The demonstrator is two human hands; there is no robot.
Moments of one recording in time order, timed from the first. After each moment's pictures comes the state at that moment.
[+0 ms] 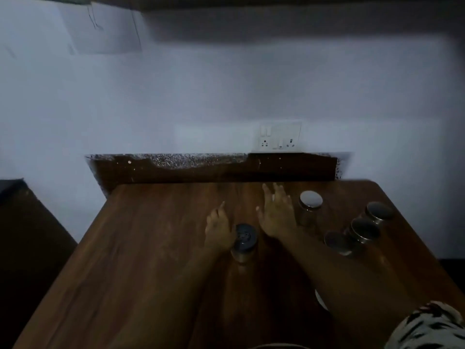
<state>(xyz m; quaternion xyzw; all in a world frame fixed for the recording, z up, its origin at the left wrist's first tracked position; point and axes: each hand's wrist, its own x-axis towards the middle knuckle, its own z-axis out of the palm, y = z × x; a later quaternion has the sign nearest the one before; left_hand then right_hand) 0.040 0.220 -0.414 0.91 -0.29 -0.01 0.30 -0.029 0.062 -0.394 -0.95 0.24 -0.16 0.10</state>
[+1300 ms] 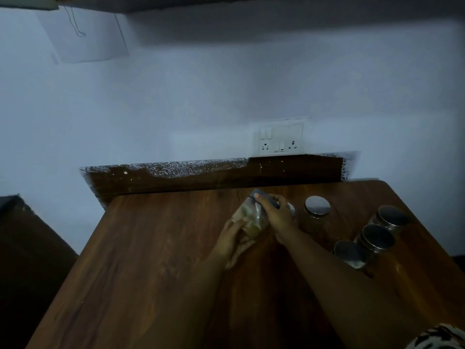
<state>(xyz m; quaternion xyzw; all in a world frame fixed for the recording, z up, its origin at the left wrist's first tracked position) 0.052 0.197 -0.411 0.54 -0.11 -0.42 0.72 0.009 0.042 -0.399 -0.61 0.33 -0.22 0.69</state>
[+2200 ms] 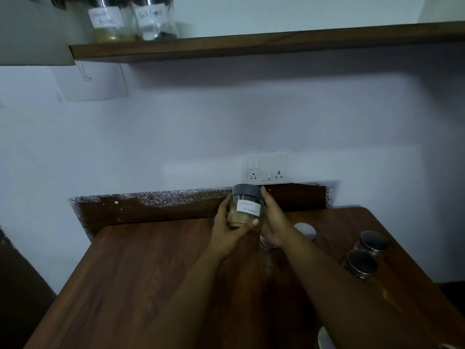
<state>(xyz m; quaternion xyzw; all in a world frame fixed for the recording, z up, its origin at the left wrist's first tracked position) 0.056 0.163 -0.331 0.65 -0.30 -0.17 0.68 -0.001 0.033 -0.309 -0.45 0.16 -0.13 0.87</state>
